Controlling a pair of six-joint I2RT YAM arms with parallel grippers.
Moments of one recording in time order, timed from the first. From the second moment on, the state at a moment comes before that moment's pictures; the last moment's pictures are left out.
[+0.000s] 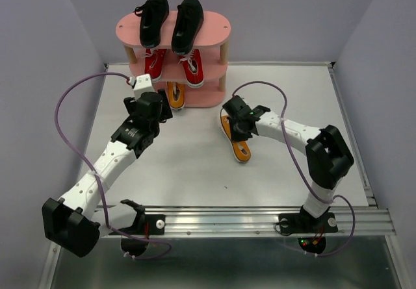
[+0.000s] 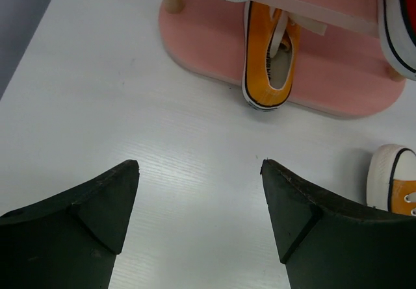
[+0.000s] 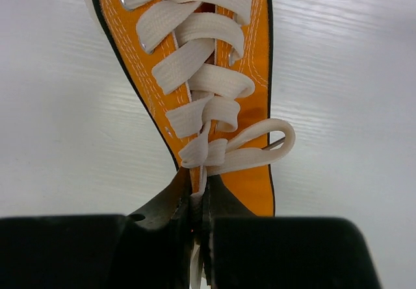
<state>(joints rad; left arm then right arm) -0.47 1.11 0.99 -0.37 -0.58 -0.39 0.67 1.75 1.29 -0.64 0.22 0.52</state>
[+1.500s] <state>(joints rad) -0.23 1.14 1.05 -0.43 -0.40 -0.47 0.76 1.62 1.08 -0.56 0.15 0.47</state>
